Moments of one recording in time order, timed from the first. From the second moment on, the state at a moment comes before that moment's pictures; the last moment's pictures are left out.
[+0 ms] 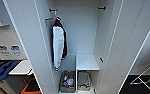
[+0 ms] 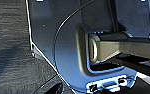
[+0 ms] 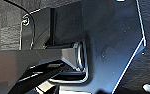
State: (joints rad) left arm 1.48 3.01 -2.68 0.27 0.11 -0.25; right arm -1.57 3.06 -2.70 -0.22 0.11 0.23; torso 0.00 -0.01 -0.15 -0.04
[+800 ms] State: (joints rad) left arm 1.45 3.00 -2.68 0.04 0.08 -0.03; right arm -1.58 3.06 -2.71 -0.22 0.06 0.23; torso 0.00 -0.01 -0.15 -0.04
